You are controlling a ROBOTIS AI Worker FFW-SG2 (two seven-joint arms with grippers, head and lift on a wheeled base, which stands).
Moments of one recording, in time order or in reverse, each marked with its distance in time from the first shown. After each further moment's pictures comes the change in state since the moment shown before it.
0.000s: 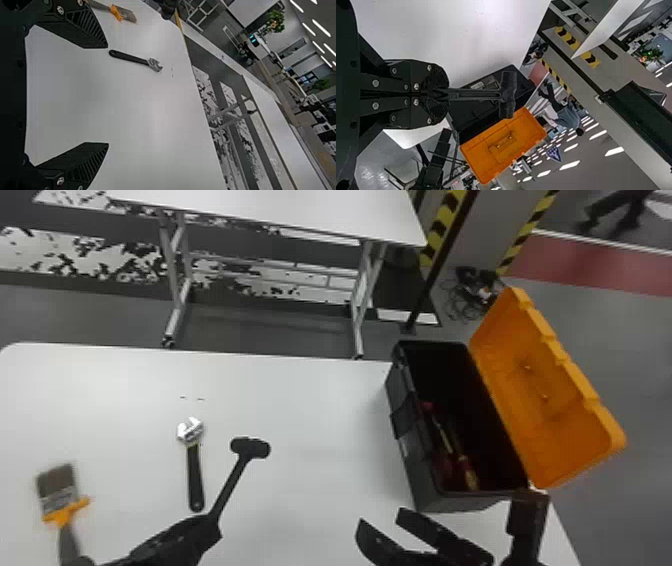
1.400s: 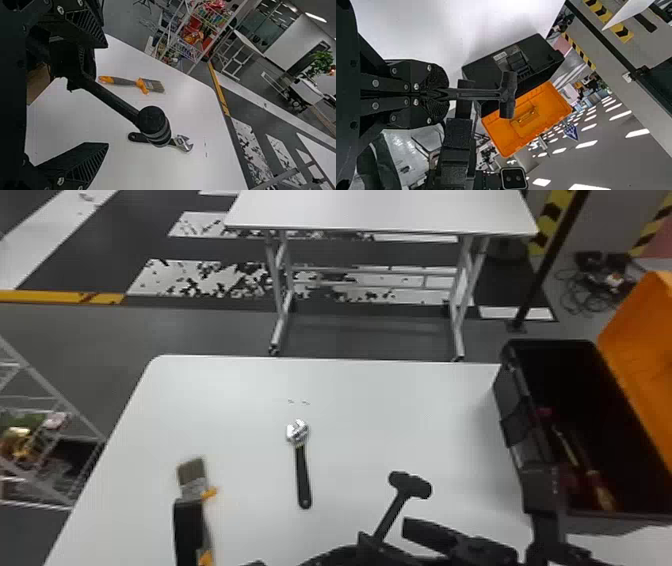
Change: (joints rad) left arm 0.011 0.000 -0.129 0.000 -0.073 0.039 -0.068; right arm -0.196 0.000 0.264 -0.085 -0.036 0.399 -0.080
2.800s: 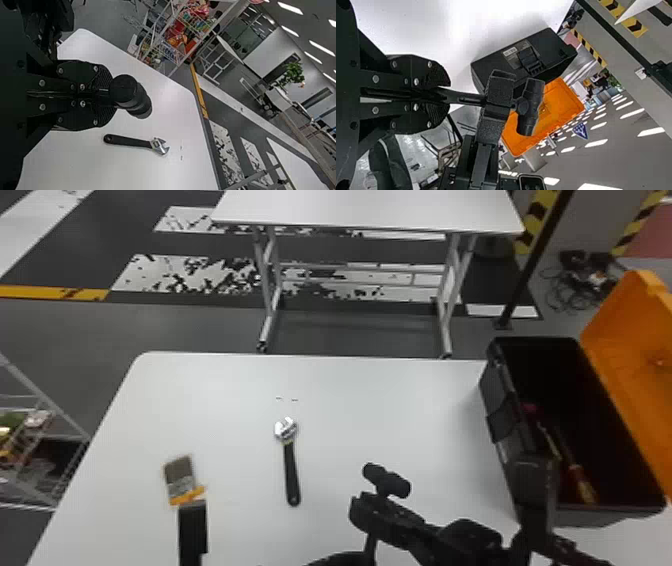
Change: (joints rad) left arm 0.006 0.001 -0.044 0.010 -0.047 -0.010 0.009; right arm 0.040 0.000 0.020 0.004 0.013 -0.167 -0.012
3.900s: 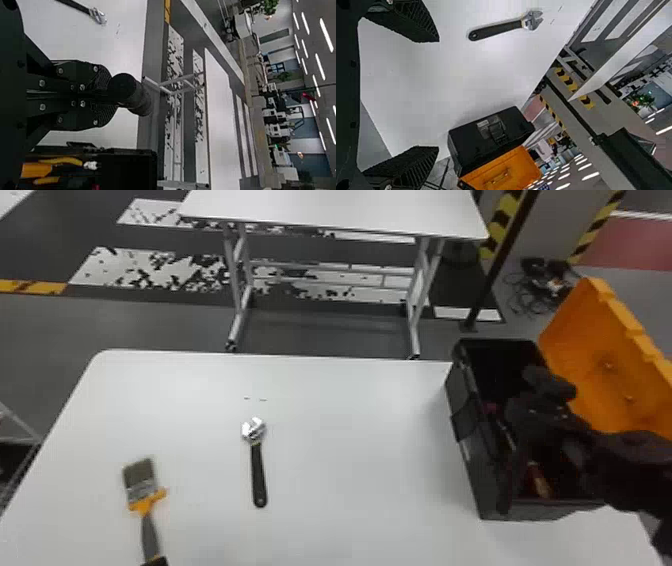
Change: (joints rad) left arm 0.069 -0.054 0.413 0.042 0.087 -0.021 -0.044; right arm -0.156 -0.063 -0.472 -0.225 0.110 0.106 0.002
